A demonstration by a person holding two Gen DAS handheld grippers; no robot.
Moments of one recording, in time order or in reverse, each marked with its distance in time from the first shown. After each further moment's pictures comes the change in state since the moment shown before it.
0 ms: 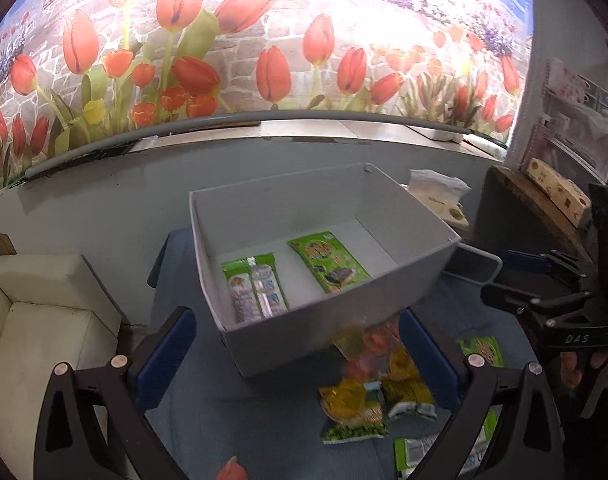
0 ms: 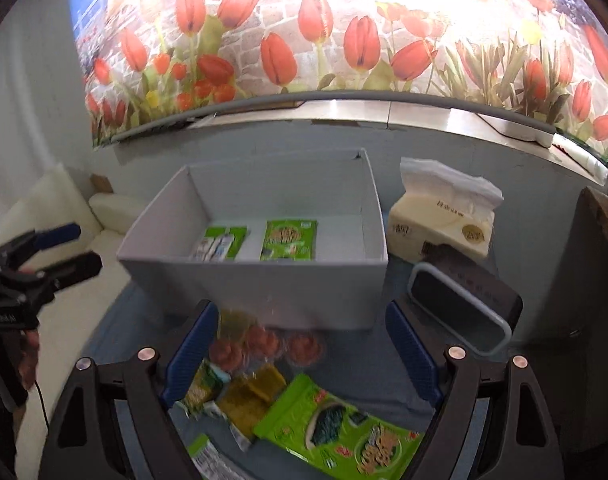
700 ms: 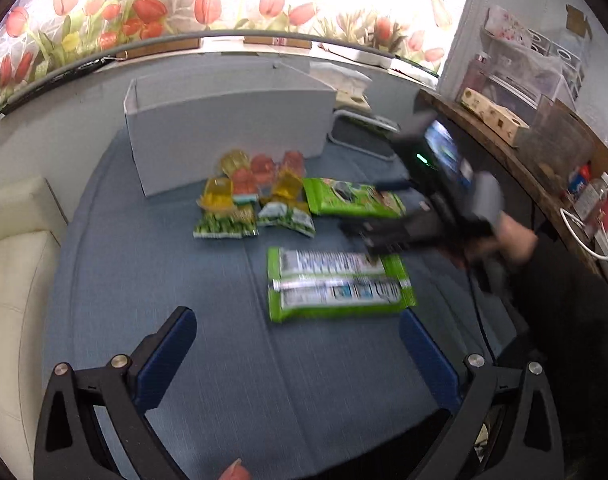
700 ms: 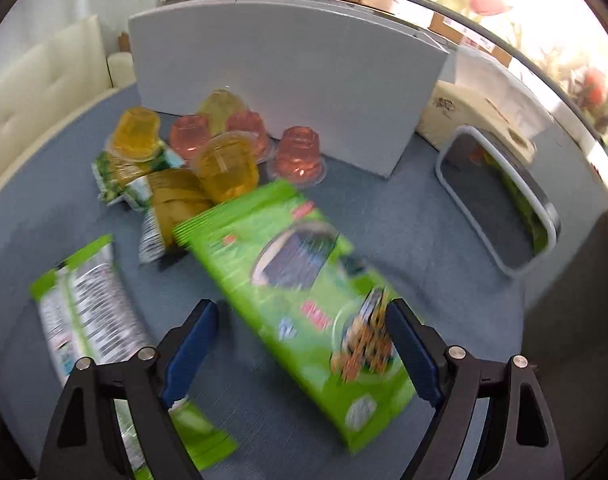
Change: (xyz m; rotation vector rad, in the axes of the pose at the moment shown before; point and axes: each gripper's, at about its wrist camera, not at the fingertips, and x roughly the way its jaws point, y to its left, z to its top) left arm -0.069 -0.096 -0.155 -0.011 0.172 -0.146; right arm 0.060 -0.005 -0.111 -0.349 0.223 -0.062
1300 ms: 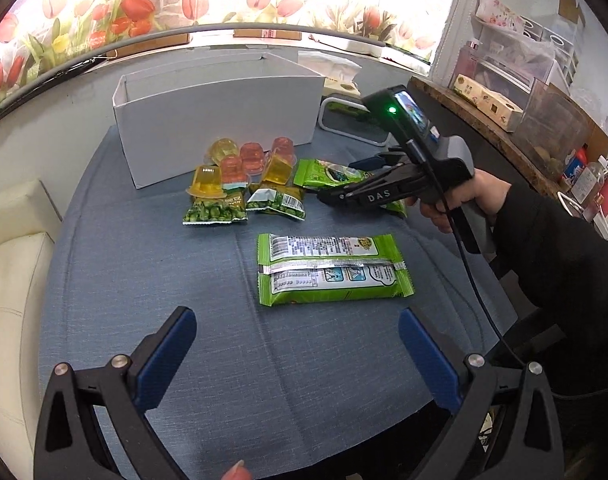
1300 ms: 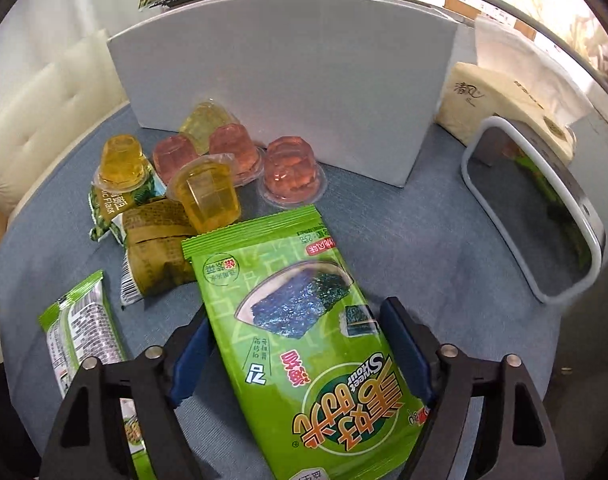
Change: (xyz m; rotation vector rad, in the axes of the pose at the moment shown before) left arm 0.004 -0.007 -0.005 0.029 0.017 0.000; right arm 0.016 -0.039 0.011 0.060 0.029 0.173
